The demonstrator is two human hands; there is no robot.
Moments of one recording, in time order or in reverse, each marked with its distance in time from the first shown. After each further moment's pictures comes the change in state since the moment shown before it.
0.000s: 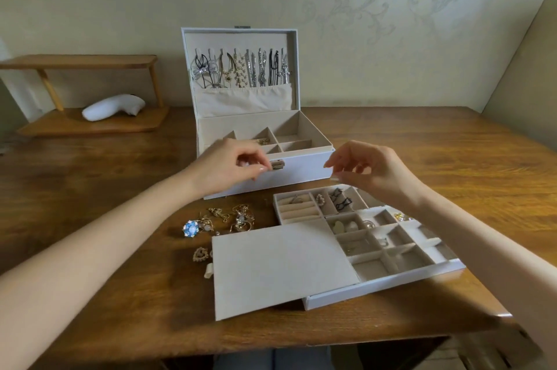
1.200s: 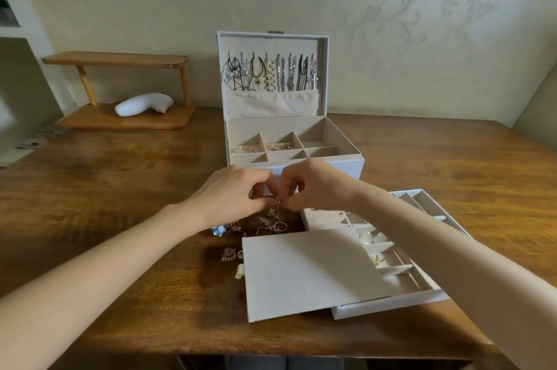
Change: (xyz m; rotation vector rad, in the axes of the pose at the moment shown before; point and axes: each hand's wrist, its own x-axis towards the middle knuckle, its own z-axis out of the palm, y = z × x) left_hand -0.039 -0.020 0.002 0.328 0.028 -0.041; right_hand 0.057 -0.053 0.086 -0.172 -0.412 0.075
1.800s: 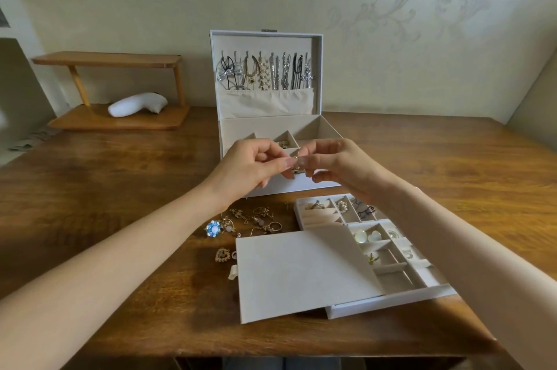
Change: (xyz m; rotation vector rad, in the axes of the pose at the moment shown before) left_hand 0.018 0.031 -0.012 -0.775 0.100 -0.127; right_hand -0.010 0.026 -0.026 0.776 0.127 0.052
